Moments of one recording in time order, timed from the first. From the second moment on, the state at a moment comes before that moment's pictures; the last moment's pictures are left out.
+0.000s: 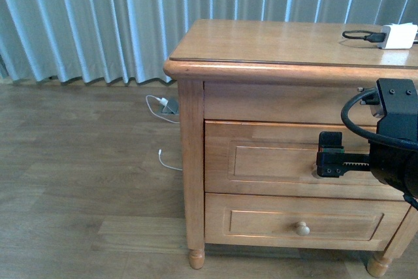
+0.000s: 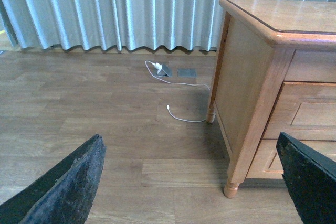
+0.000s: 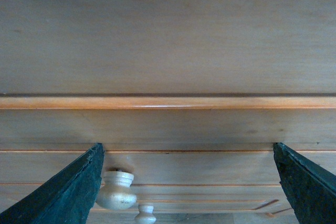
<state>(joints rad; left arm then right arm) 0.00 0.00 0.02 0.00 0.00 0.00 0.14 2.06 0.85 0.84 0.12 0.07</state>
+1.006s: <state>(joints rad) 0.00 0.00 0.02 0.00 0.00 0.00 0.05 1.43 0.49 0.57 -0.09 0.06</state>
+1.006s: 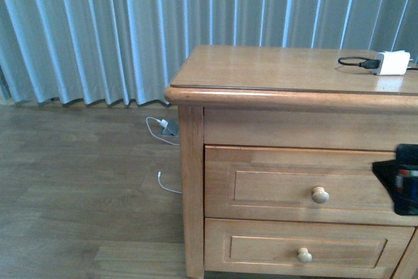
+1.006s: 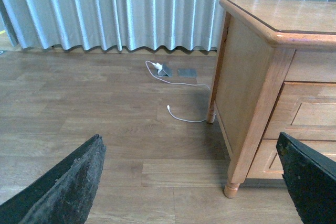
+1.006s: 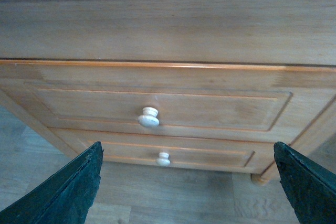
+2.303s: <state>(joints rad) 0.00 0.00 0.02 0.00 0.00 0.00 0.00 0.32 0.04 0.28 0.00 0.00</state>
